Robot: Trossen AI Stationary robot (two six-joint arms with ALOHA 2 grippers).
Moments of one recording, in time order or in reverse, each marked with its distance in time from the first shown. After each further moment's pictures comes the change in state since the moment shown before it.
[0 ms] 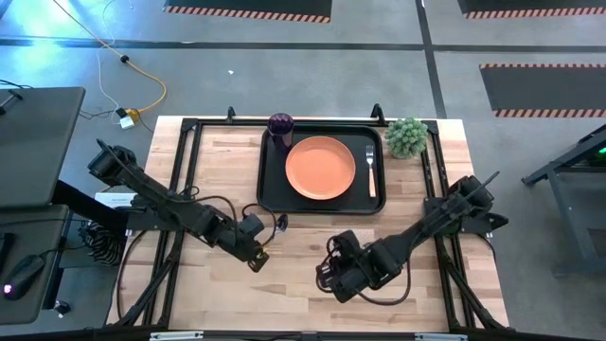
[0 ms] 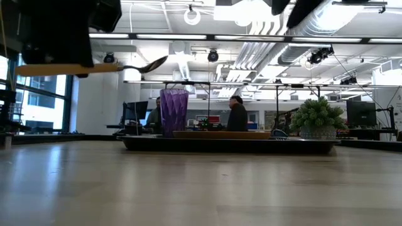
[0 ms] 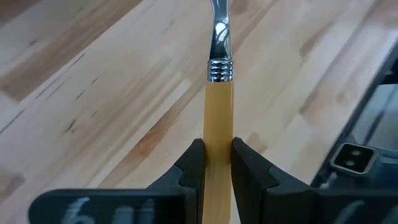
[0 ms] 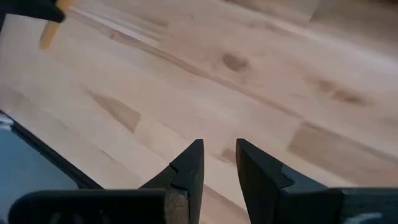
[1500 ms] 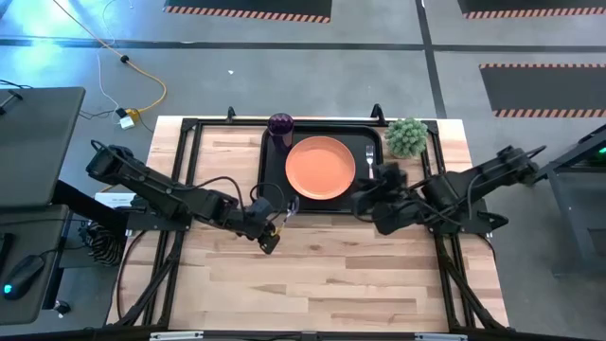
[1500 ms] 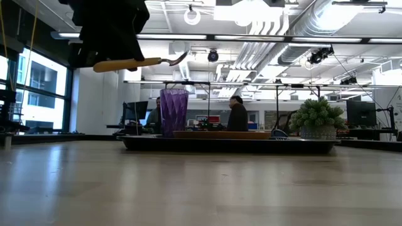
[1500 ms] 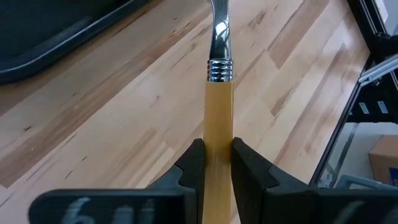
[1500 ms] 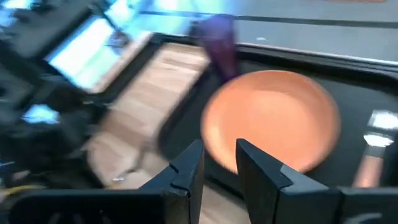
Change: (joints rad) left arm 0.173 -0.020 0.000 0.118 0.020 0.128; right arm -0.168 -0.505 -0.225 -0.012 0.503 -0.400
